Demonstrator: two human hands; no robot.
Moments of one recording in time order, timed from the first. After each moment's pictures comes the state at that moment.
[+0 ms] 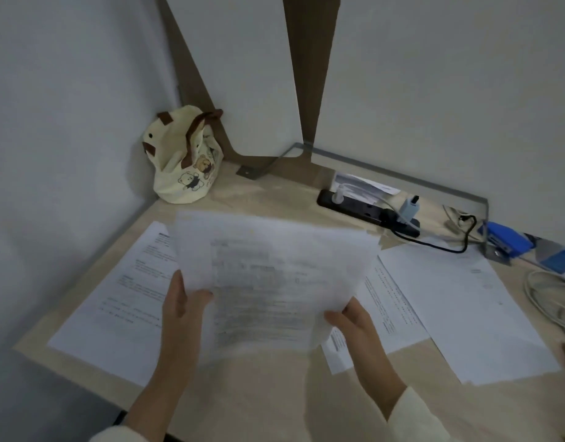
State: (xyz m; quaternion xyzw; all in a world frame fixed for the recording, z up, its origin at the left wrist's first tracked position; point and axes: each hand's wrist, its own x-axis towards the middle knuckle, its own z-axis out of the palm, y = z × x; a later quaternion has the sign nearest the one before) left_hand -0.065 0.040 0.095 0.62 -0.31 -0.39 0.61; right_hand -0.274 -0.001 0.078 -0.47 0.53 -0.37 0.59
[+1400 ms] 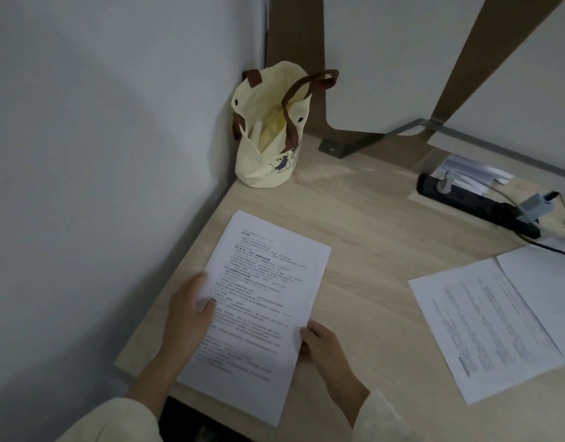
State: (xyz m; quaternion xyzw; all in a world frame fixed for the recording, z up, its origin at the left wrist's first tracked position) left_hand 0.197 0.011 -0.056 0.80 -0.40 -0.36 0.26; right_hand -0.028 -0.005 -0.032 -0.38 0.66 -0.12 0.64
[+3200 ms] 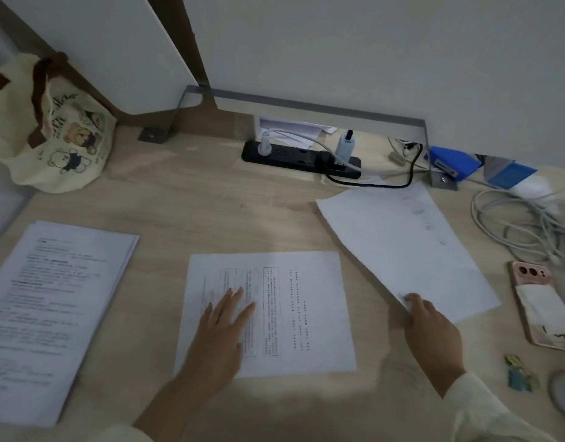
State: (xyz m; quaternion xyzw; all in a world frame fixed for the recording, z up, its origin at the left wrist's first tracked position) left_hand -0.164 0.012 -0.074 0.58 -0.80 -0.15 0.04; right_hand -0.512 -0.007 -0.038 -0.60 0.79 0.03 0.10
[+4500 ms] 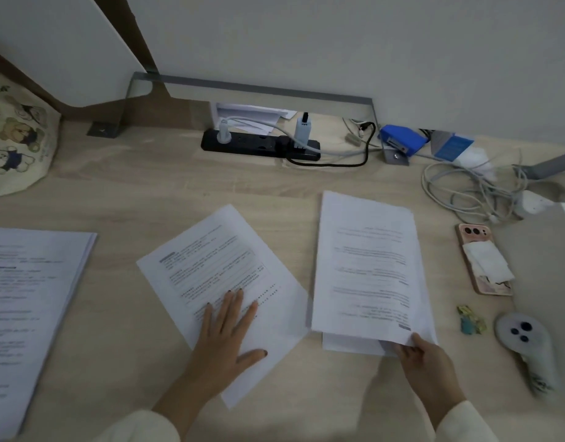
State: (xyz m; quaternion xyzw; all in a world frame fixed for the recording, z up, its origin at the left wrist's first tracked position) left_hand -0.202 0.036 -0.100 0.52 -0.83 -0.18 -0.10; right_hand -0.524 0.084 -0.035 0.13 0.60 -0.59 0.52
